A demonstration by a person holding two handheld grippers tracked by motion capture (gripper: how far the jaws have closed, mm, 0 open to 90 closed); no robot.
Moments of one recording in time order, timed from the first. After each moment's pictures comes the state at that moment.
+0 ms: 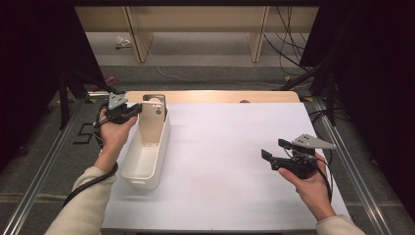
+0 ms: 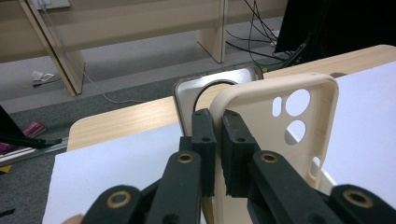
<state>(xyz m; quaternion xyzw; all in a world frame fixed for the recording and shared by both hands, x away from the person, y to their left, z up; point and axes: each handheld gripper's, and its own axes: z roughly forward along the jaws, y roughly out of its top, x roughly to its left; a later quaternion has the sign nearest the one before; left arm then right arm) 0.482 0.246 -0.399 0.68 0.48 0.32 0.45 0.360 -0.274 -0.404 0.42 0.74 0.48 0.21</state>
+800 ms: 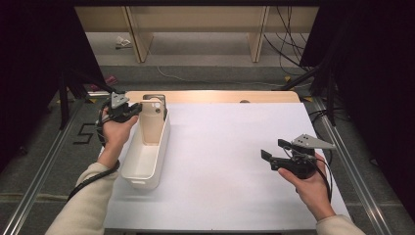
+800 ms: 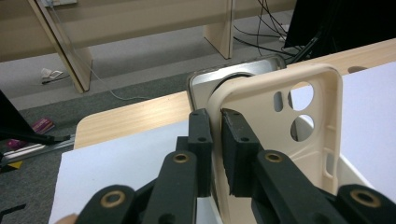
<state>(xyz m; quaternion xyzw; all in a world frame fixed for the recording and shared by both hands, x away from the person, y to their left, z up) 0.496 0.248 -0.410 0.69 0.48 0.33 0.43 0.360 -0.273 -0.405 0.42 0.74 0.48 0.20</state>
